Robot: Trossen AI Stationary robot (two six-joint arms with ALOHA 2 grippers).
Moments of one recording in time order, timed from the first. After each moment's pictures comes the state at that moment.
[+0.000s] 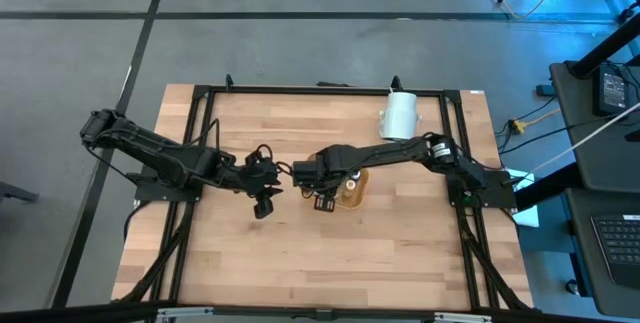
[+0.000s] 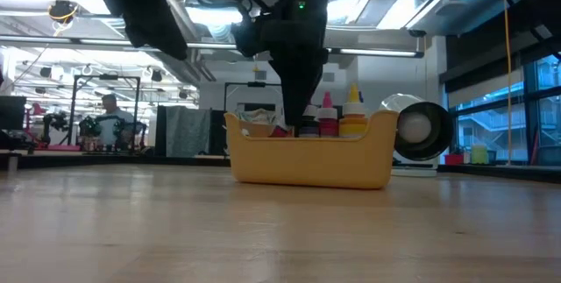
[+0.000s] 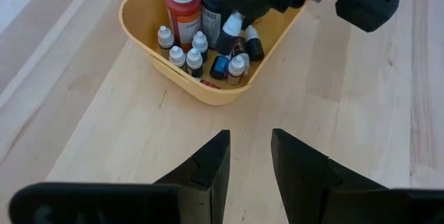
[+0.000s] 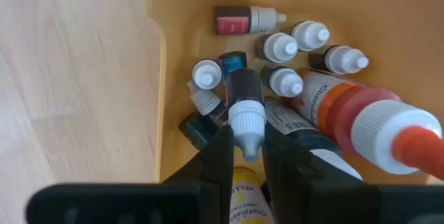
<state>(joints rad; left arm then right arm) -0.26 1.19 0.84 -0.50 -0.30 -0.54 0.08 2.23 1.97 -1.18 0.10 0.23</state>
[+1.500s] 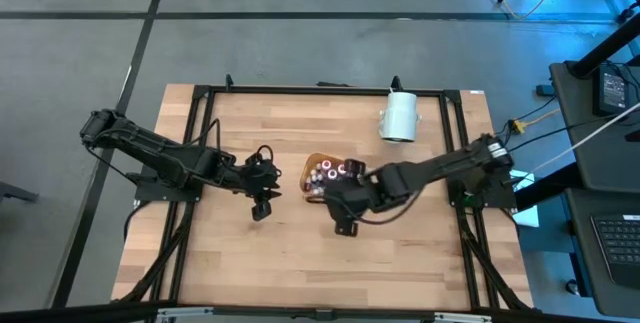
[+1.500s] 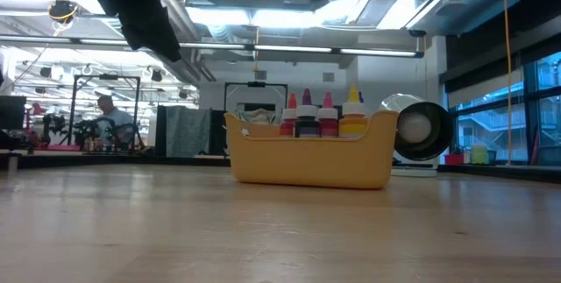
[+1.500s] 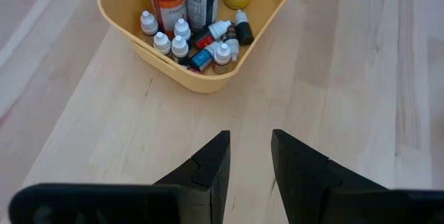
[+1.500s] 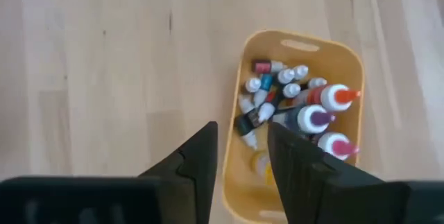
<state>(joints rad) -0.26 1.19 0.84 -0.52 -0.23 -0.54 0.33 1.89 1.85 -1.10 0.32 0.36</state>
